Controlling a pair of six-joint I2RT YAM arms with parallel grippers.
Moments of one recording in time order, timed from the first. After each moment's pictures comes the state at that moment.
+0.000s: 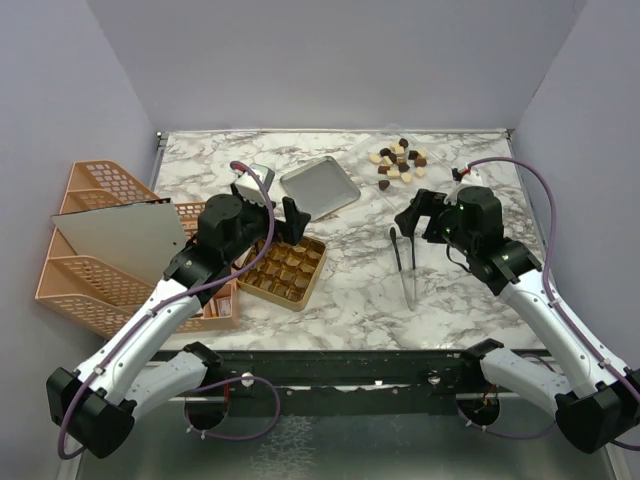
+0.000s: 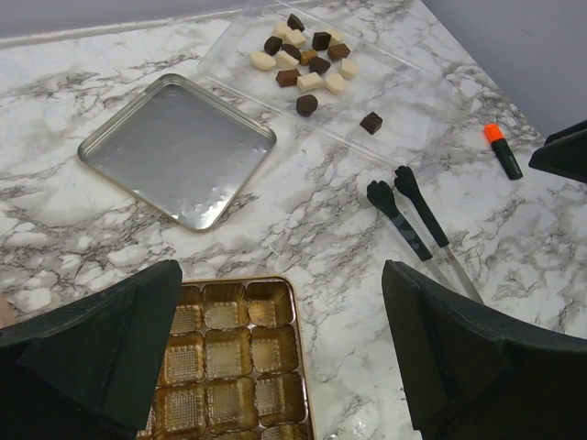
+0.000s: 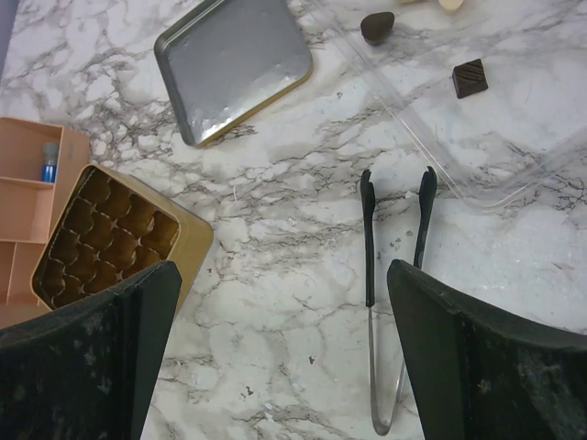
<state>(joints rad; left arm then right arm) -0.55 0.95 0.87 -0.13 0.06 -0.24 0.42 0.97 0.91 -0.41 0.06 0.44</state>
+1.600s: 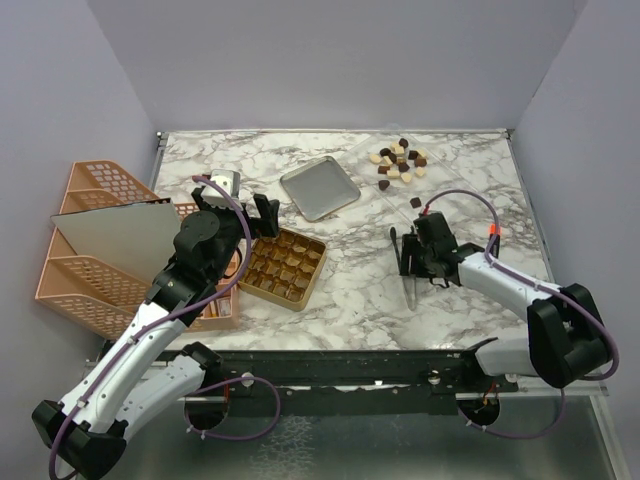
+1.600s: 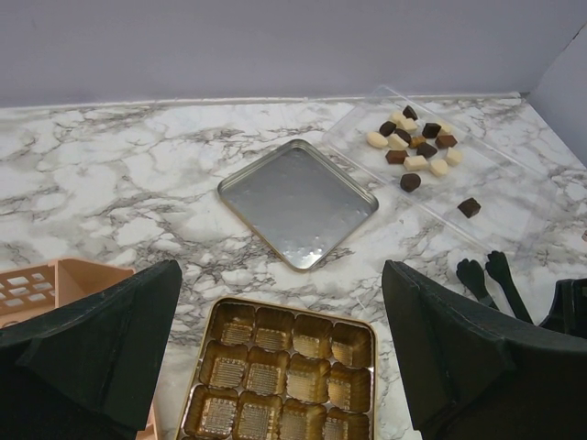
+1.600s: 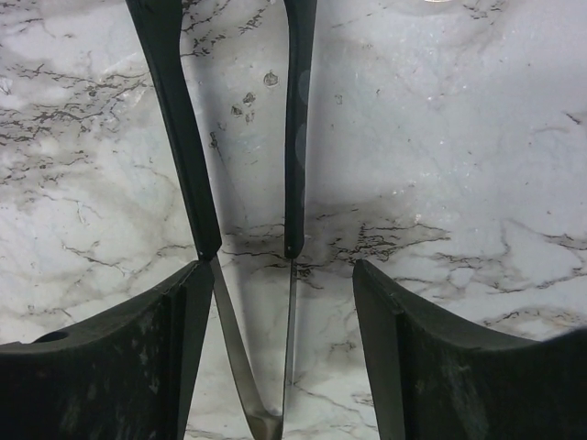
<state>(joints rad) -0.55 0.78 0.82 -0.11 -0.27 -0.19 0.42 1.32 0.67 -0.33 0.16 0.40</state>
